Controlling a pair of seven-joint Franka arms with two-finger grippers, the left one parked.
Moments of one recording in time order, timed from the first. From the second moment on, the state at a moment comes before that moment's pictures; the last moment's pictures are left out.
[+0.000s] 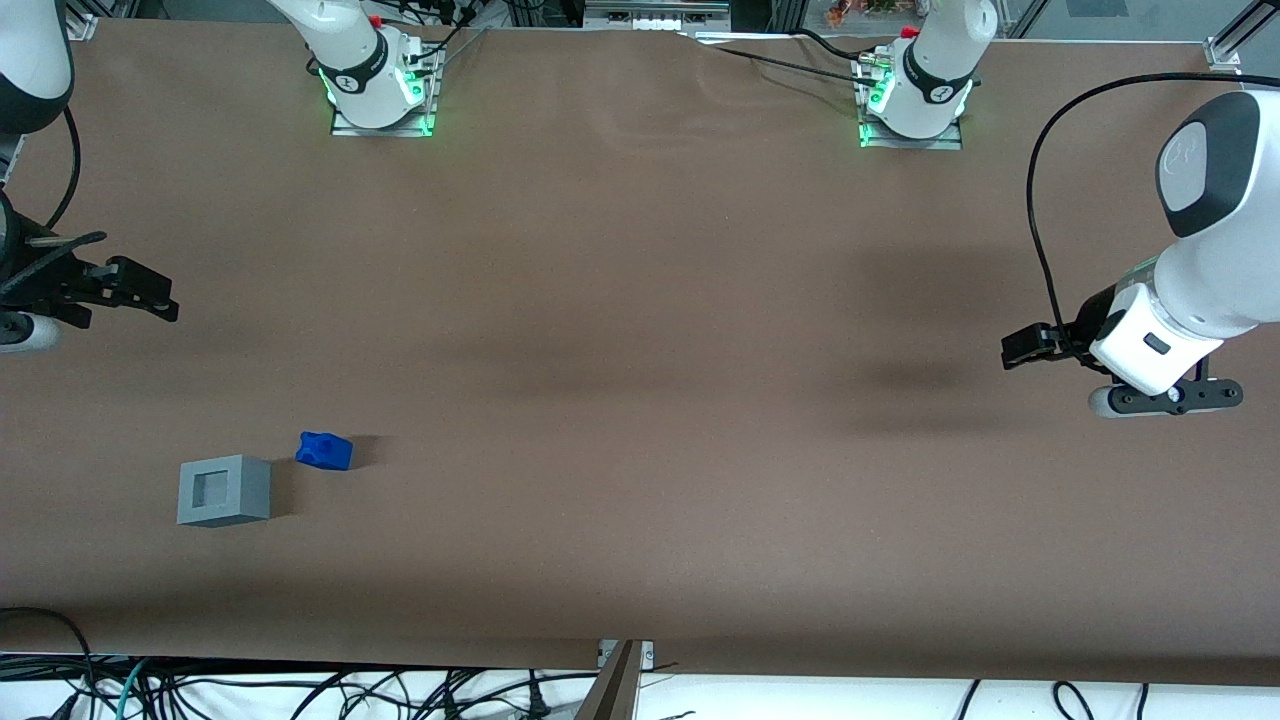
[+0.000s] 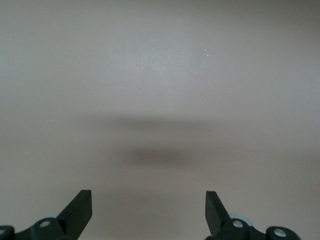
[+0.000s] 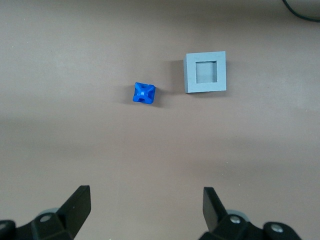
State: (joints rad) arm -0.04 0.19 0.03 -1.47 -0.01 1.67 -0.11
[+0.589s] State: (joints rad) arm -0.04 0.19 0.03 -1.47 -0.01 1.67 -0.11
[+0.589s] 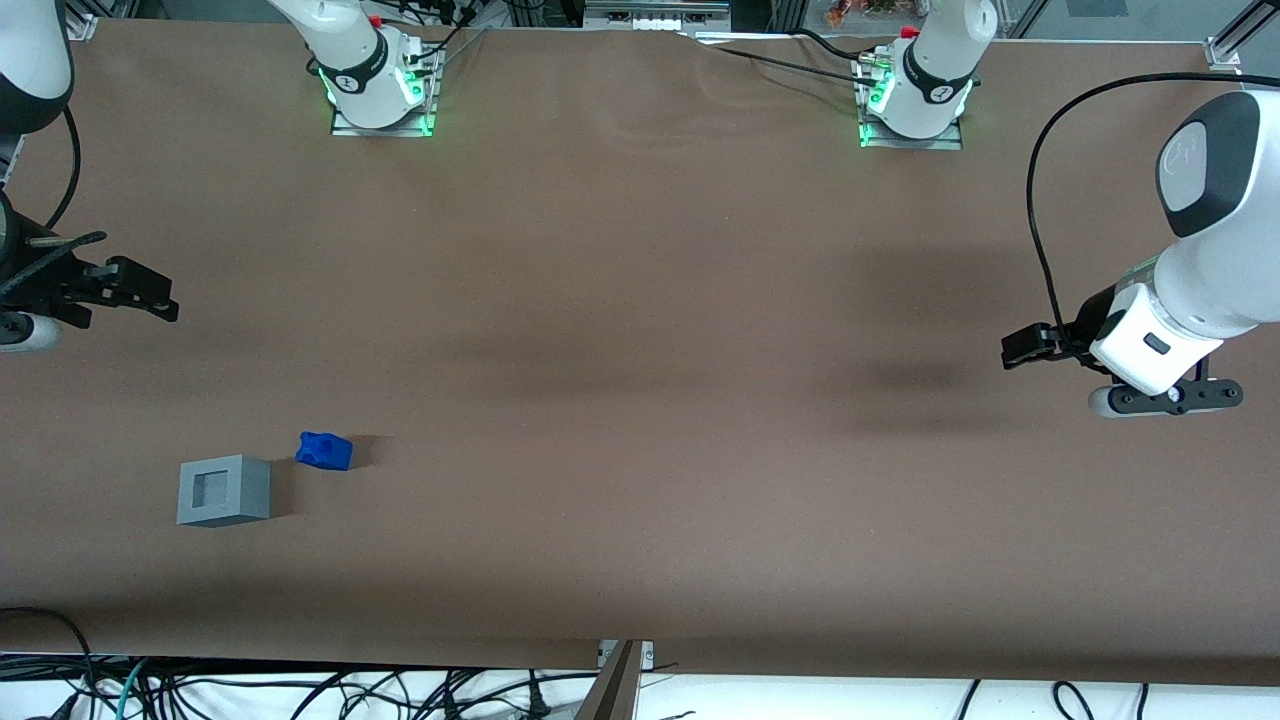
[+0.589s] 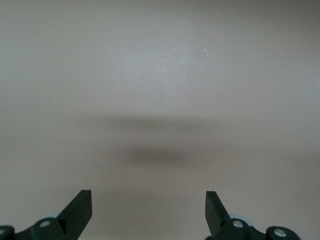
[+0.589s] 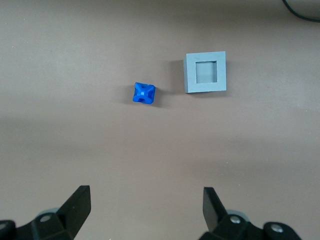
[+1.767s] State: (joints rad) arm -0.01 0.52 0.04 -1.48 -0.01 1.99 -0.01
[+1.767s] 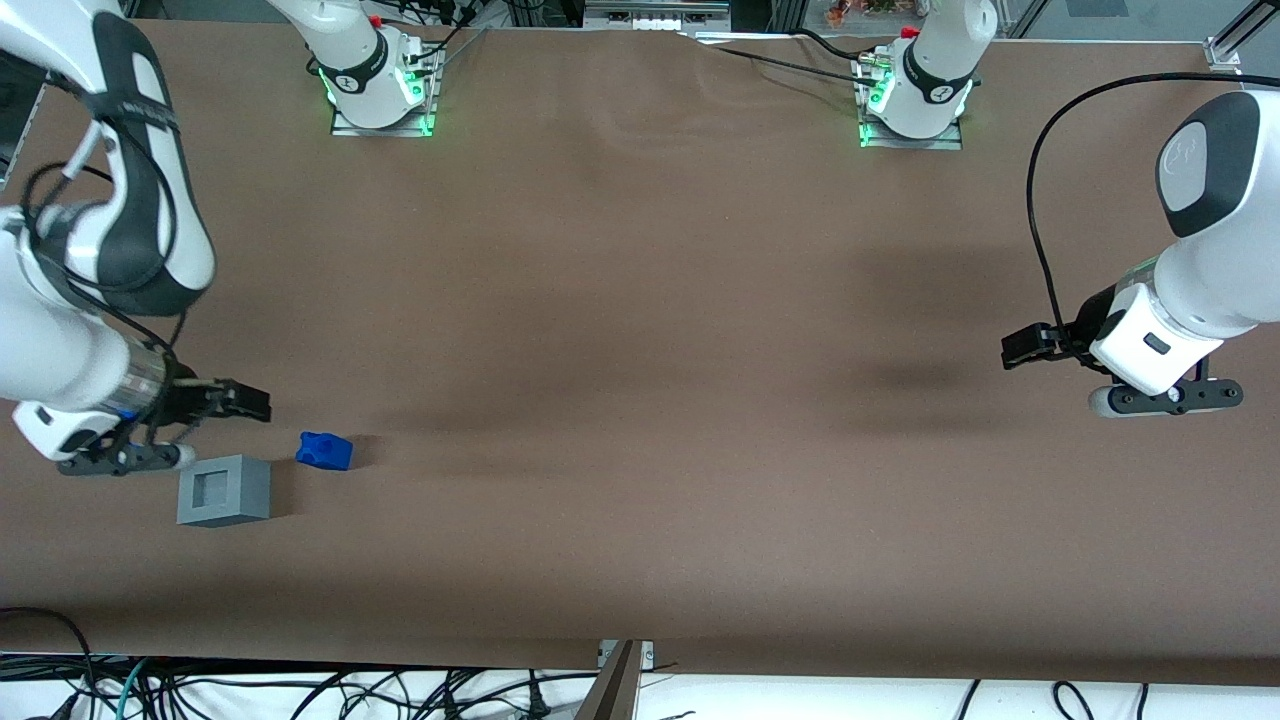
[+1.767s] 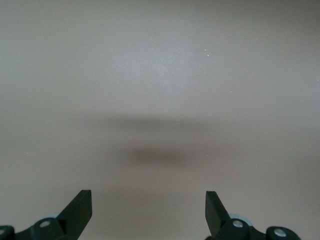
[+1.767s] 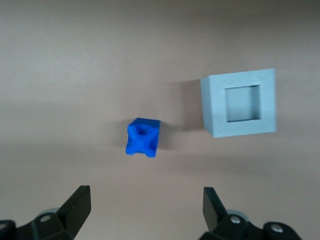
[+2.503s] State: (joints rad) arm 0.01 0.70 0.04 -1.48 -0.01 2.20 0.02
